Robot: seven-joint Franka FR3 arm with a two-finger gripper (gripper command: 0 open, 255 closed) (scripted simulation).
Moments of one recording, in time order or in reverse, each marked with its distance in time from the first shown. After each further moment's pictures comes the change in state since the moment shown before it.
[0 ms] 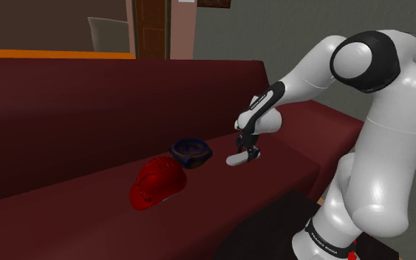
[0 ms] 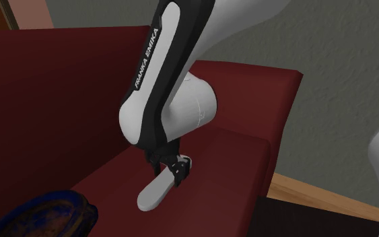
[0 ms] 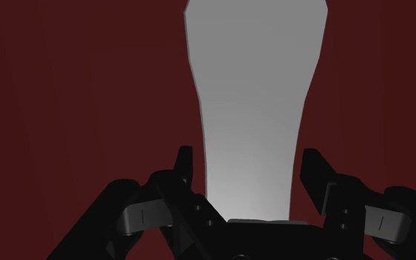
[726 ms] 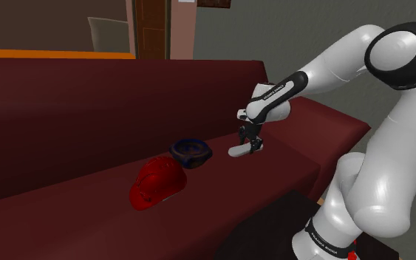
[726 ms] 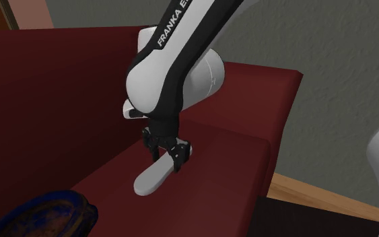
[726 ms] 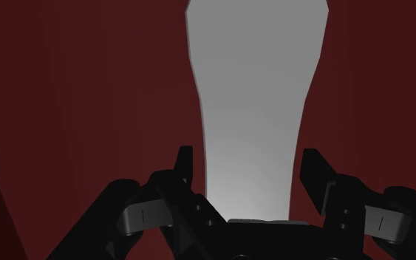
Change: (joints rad) arm 0.027 -0.183 -0.059 0.009 -0.240 -0.141 0.173
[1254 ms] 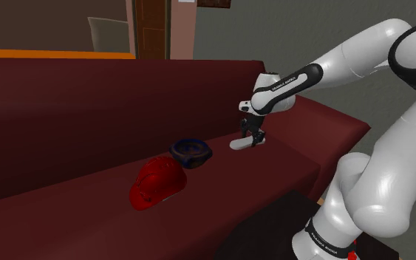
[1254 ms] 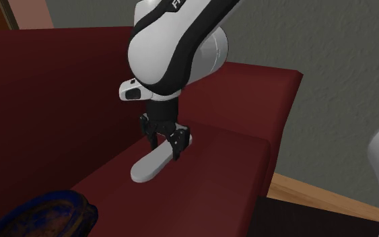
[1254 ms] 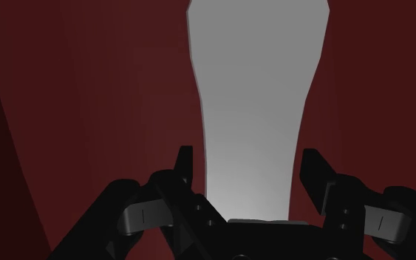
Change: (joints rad) arm -0.016 -0.112 0.015 0.033 -0.106 -0.122 0.079
